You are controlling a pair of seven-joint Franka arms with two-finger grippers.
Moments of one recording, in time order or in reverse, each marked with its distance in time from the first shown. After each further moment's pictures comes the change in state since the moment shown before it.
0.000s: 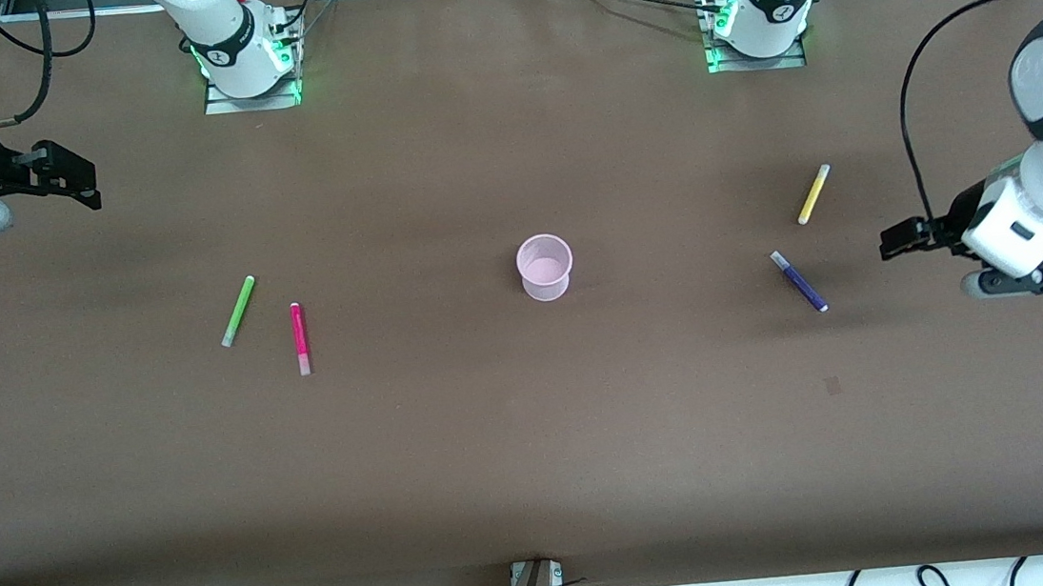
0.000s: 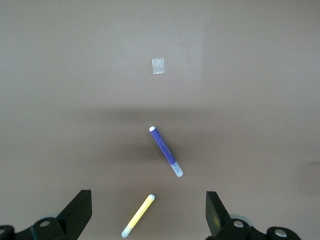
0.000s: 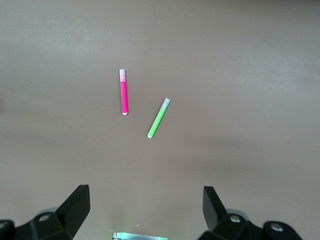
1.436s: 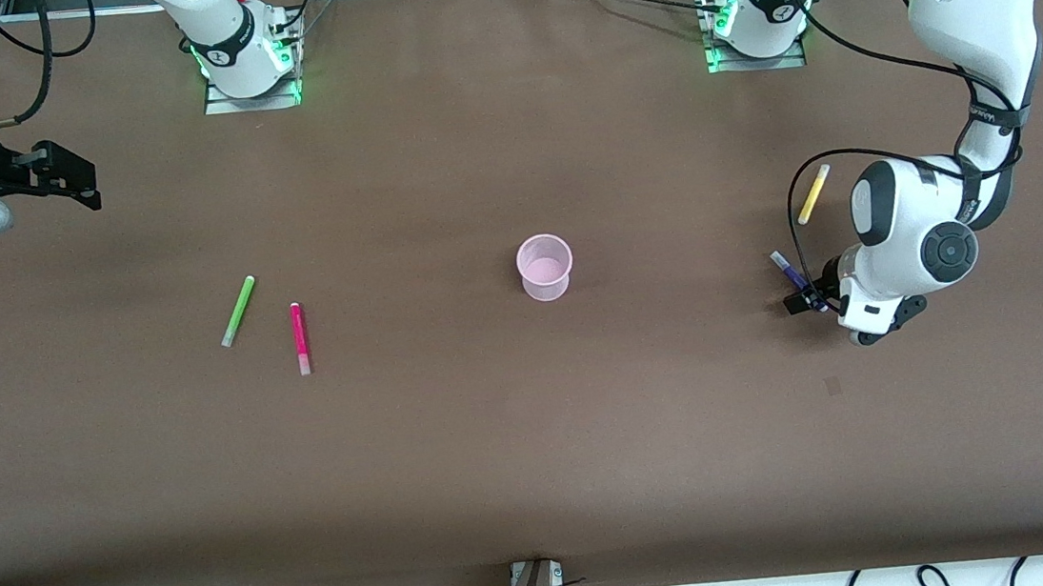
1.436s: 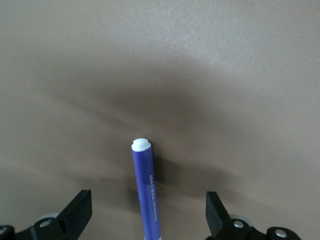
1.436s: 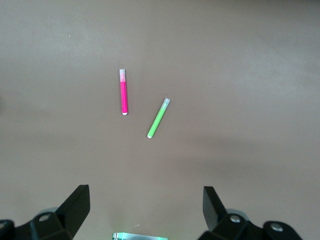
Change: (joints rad) left arm -0.030 0.273 -0.001 -0.279 0.000 0.470 -0.460; right arm 0.000 0.001 0.000 0.001 0.000 0.000 0.000
